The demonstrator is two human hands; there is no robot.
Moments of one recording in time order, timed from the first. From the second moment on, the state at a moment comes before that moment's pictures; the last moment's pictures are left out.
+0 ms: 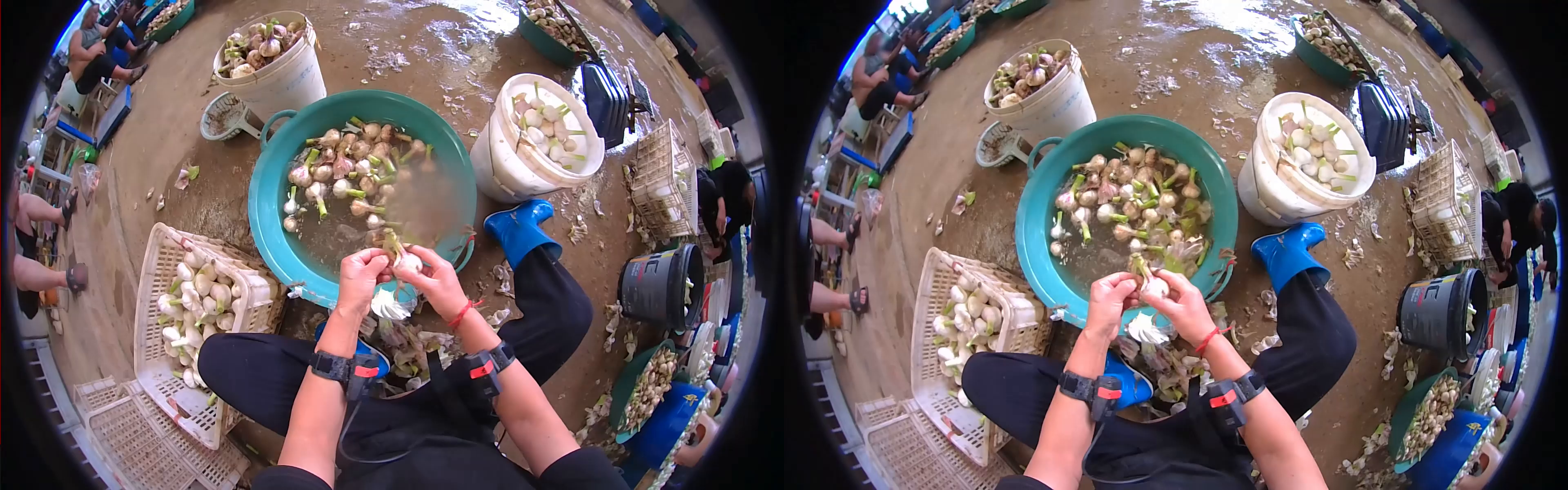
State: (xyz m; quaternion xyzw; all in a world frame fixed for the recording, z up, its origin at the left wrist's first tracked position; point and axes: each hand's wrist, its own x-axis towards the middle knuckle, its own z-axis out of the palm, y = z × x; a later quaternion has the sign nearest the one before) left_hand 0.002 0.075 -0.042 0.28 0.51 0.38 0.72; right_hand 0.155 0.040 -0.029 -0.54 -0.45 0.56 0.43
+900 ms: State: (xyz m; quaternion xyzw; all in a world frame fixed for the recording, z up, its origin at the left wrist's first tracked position) left_hand 0.009 0.045 -0.023 0.29 0.50 0.29 0.77; right_hand 0.165 -0.014 -0.027 -0.47 -0.19 0.72 0.48
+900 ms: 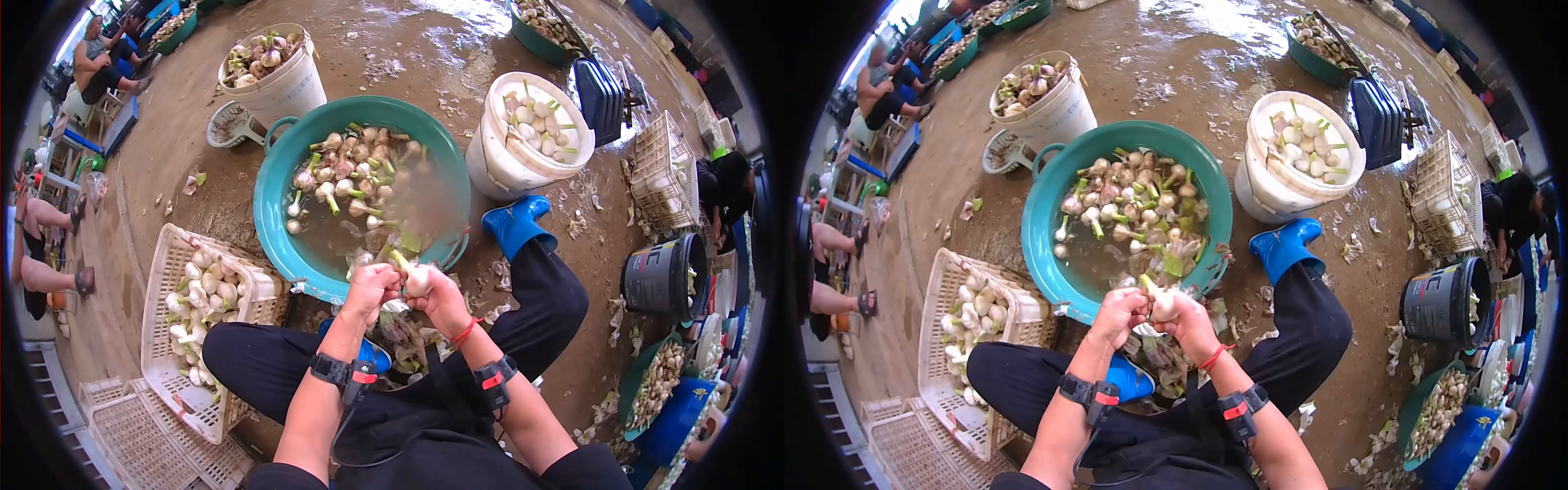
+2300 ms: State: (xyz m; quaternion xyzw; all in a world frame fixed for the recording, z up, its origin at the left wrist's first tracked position) left_hand -0.002 -0.020 0.015 0.49 0.47 0.42 0.60; right_hand 0.134 -0.047 0.021 -0.60 -0.61 0.41 0.32
